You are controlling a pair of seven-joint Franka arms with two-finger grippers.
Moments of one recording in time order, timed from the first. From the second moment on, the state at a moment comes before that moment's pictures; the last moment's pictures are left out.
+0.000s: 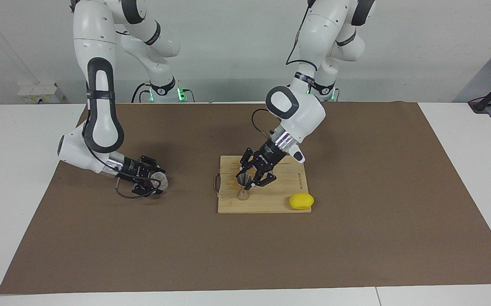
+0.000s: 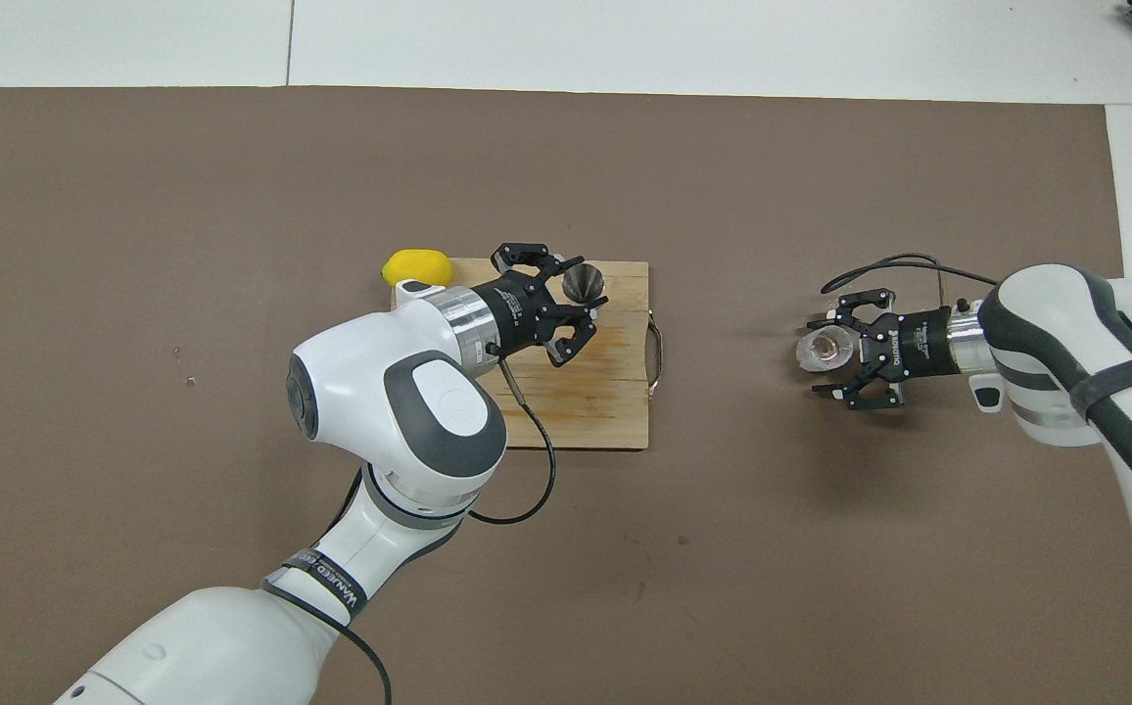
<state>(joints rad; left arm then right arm) -0.55 0.37 -0.13 -1.86 -1.49 2.85 -1.33 -0.13 0.39 0.00 -2.04 0.91 2.06 0.81</state>
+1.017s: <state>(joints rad) -0.58 0.37 -0.13 -1.86 -1.49 2.89 -1.31 -0.13 0.34 0.00 -2.02 0.91 2.07 0.82</state>
